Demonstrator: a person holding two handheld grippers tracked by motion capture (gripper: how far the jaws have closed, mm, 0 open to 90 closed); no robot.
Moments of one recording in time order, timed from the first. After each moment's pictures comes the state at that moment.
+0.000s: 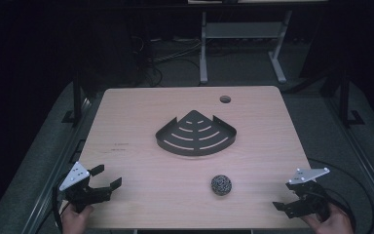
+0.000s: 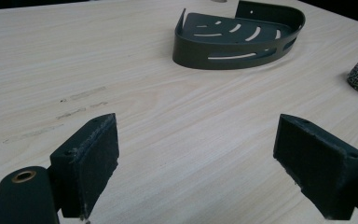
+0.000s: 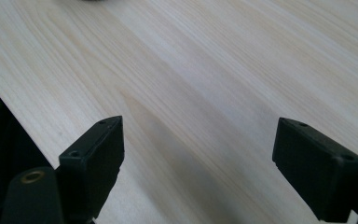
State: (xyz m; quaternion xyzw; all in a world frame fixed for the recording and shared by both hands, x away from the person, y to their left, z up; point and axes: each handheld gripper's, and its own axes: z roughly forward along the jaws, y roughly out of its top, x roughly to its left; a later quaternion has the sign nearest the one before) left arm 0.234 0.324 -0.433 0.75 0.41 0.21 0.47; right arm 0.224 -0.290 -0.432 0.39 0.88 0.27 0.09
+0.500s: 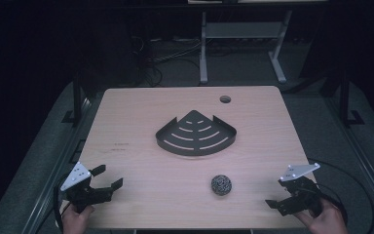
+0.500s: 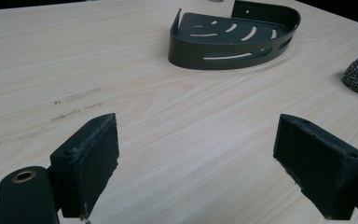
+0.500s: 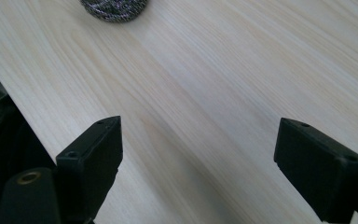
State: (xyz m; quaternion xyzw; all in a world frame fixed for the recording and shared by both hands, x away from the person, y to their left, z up) left arm 0.233 0.322 -0.432 0.75 0.41 0.21 0.47; right arm 0.231 -0.270 -0.423 0.36 0.89 0.28 0.08
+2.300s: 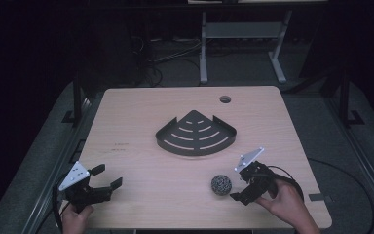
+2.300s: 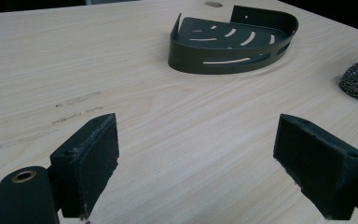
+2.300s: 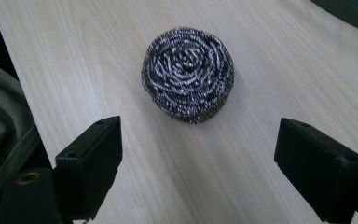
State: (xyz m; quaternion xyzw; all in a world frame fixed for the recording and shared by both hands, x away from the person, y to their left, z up) left arm 0.233 0.323 -0.429 0.75 0.41 0.21 0.48; right arm 0.275 -0.168 -0.412 0.26 0.93 0.25 0.03
